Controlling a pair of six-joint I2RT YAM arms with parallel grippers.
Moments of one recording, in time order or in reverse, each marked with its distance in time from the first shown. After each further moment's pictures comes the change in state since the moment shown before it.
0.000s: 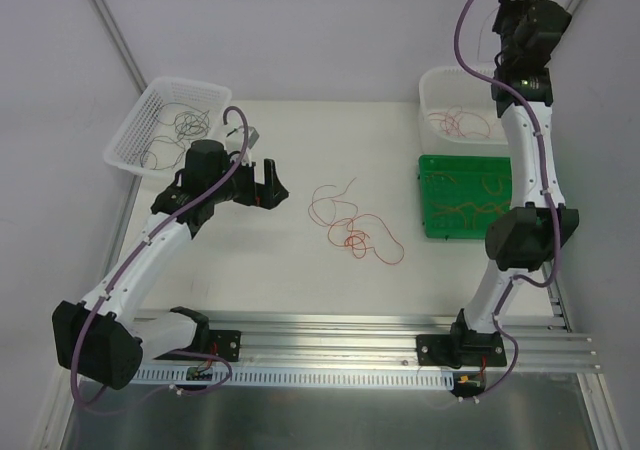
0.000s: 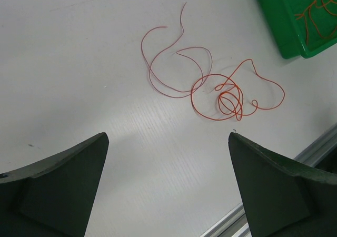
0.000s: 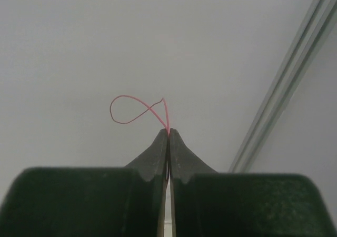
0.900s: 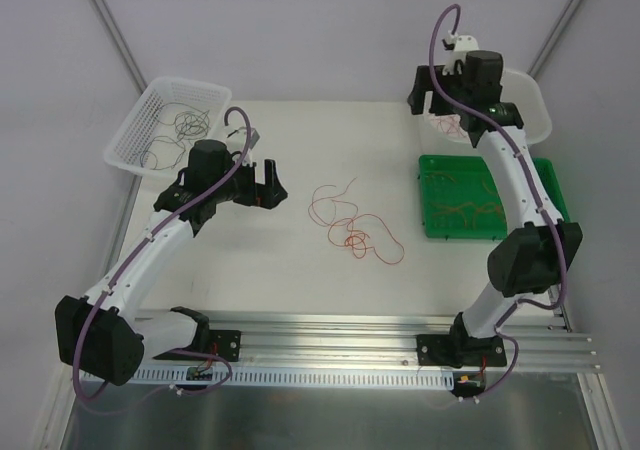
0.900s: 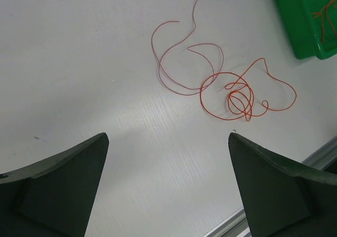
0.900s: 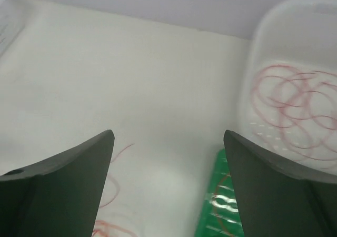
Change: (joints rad) left arm 0.000 0.024 0.000 -0.008 -0.026 -0.002; right arm 0.107 -0.166 -0.406 -0.482 -0.248 0.210
